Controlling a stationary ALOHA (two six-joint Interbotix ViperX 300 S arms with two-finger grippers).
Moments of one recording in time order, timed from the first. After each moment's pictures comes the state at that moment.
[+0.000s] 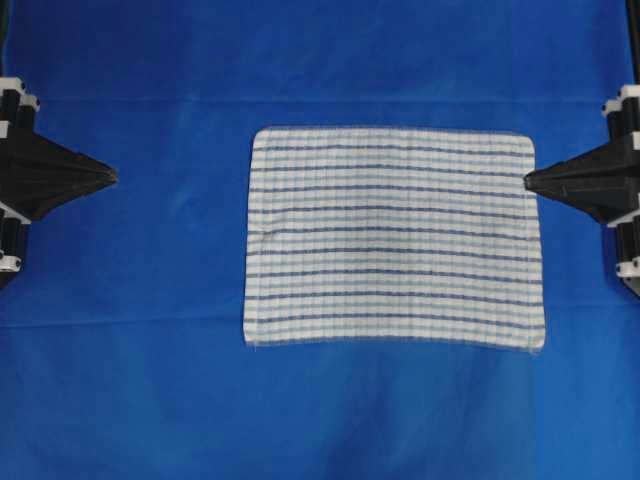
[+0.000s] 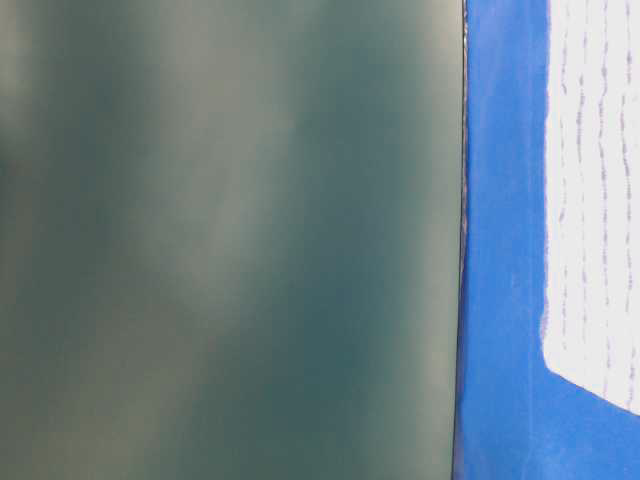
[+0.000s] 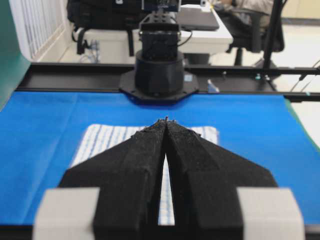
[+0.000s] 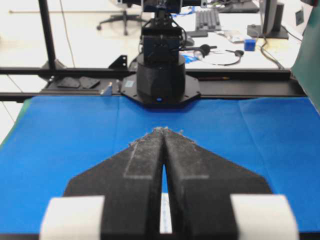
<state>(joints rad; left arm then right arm) 0.00 -0.97 1.18 0.00 -0.29 0.00 0.00 -0.97 1.18 0.00 -0.29 0.00</state>
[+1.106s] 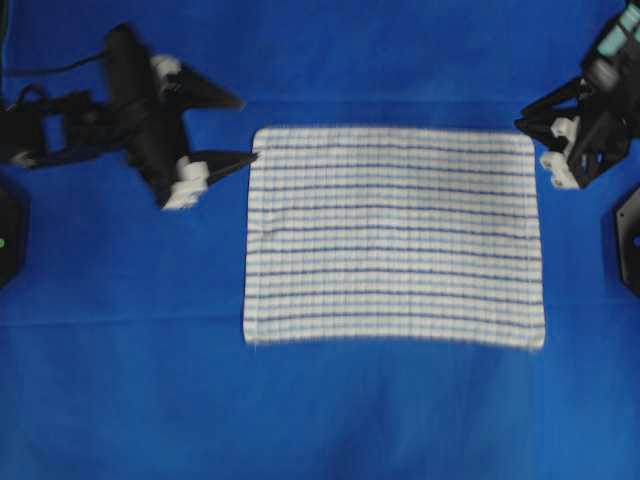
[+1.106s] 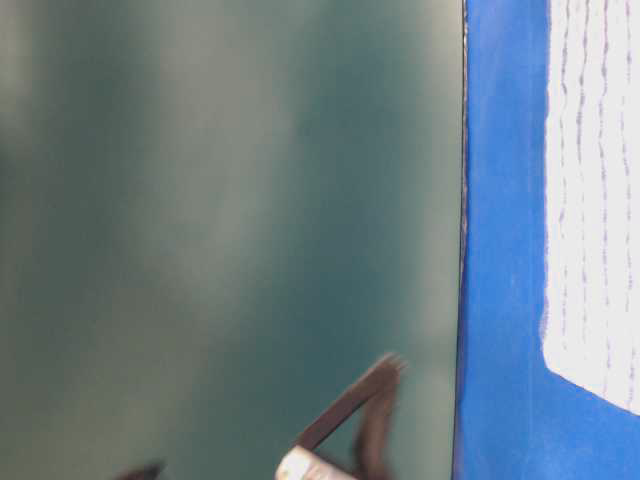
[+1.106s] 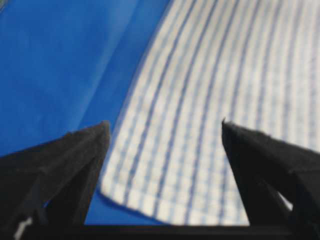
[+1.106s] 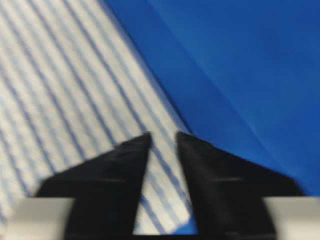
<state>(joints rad) 0.27 -0.19 0.93 -0.03 -0.30 0.00 -0.53 -0.64 1.18 0.00 0.22 0.14</state>
